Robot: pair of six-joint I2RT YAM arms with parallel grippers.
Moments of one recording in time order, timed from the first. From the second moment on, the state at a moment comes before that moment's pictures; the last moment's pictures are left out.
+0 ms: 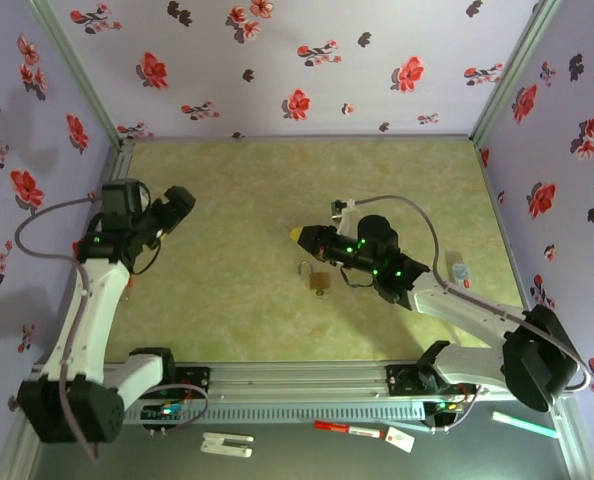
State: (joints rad) left arm -0.01 1.09 1.02 -0.75 0.17 -0.74; right arm 0.76 1.18 0.68 0.30 -0.38 1.11
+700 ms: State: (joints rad) left arm 0.35 1.54 1.12 -1.03 -0.05 -0.29; right arm 0.71 1.07 0.71 0.03 -0.40 1.00
